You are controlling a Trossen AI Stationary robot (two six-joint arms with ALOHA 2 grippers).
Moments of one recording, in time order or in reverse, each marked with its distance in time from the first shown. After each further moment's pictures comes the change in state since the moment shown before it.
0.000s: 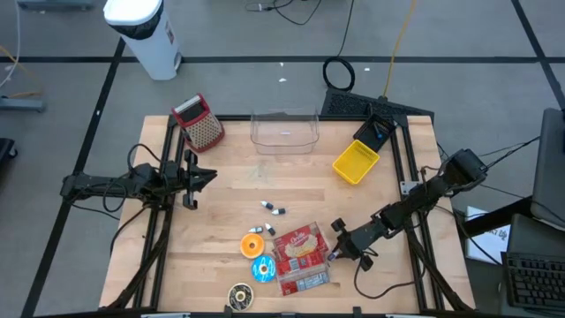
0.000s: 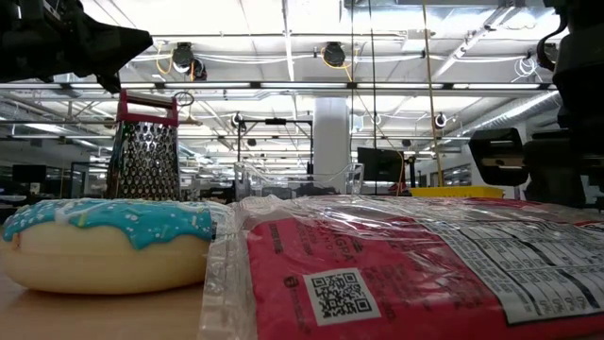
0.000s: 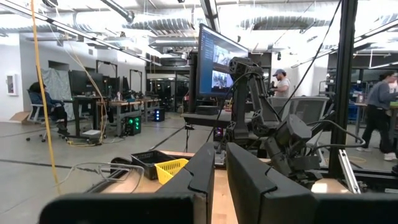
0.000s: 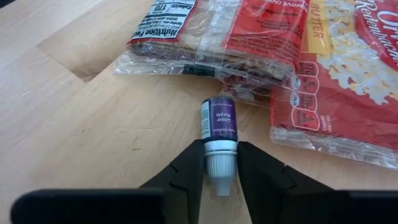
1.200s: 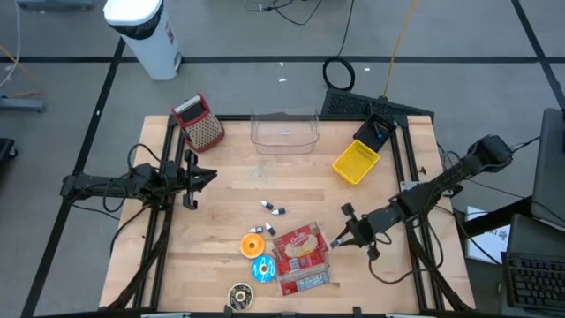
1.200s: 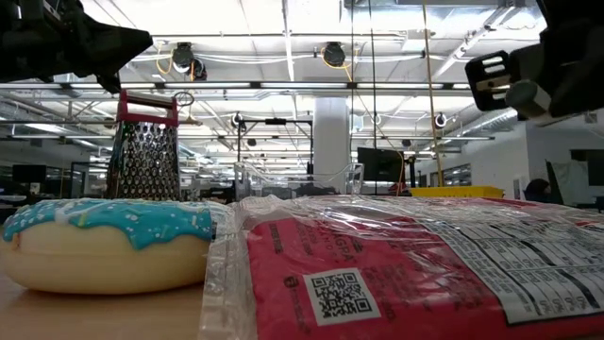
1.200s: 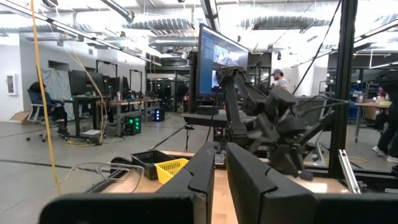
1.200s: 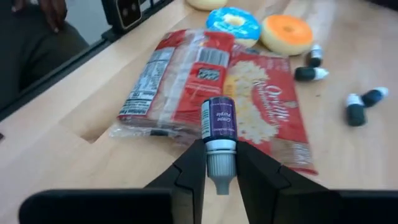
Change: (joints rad) left arm 0.000 0.000 0.000 0.000 0.000 0.000; right arm -0.041 -0.445 -0.002 -0.244 0.040 0.028
